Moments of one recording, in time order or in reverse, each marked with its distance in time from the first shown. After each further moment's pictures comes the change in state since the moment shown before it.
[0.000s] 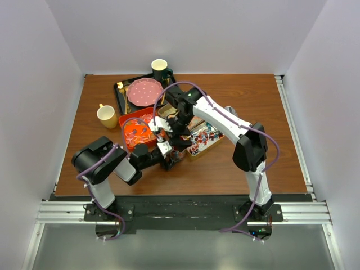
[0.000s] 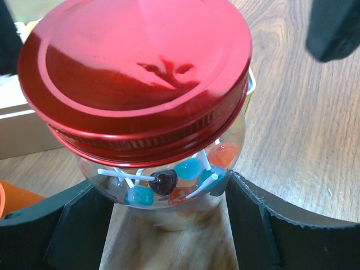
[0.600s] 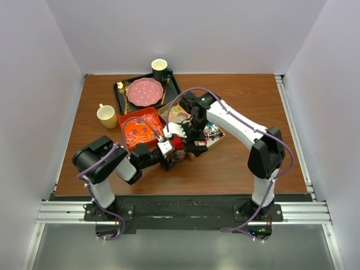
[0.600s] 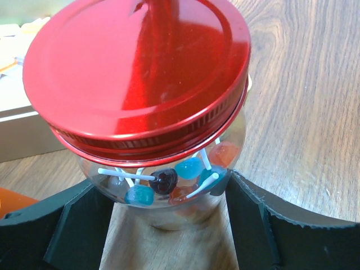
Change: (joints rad) left arm 0.002 0.008 0.011 -0.002 0.018 -0.001; right arm -0.048 -0.194 -0.280 0.009 0.116 0.016
